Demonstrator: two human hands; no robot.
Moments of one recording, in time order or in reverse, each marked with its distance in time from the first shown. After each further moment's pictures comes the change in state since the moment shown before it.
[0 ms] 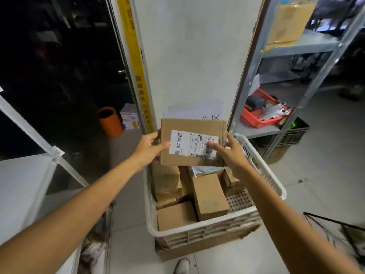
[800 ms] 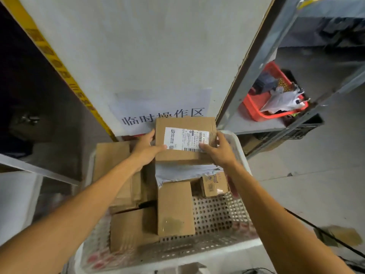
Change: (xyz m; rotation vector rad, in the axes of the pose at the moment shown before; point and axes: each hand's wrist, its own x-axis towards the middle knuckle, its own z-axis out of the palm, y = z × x) left_hand 0.214 -0.086 0.153 -0.039 0.004 -0.361; right_hand 0.235 0.116 -0.082 -0.296 -0.126 0.292
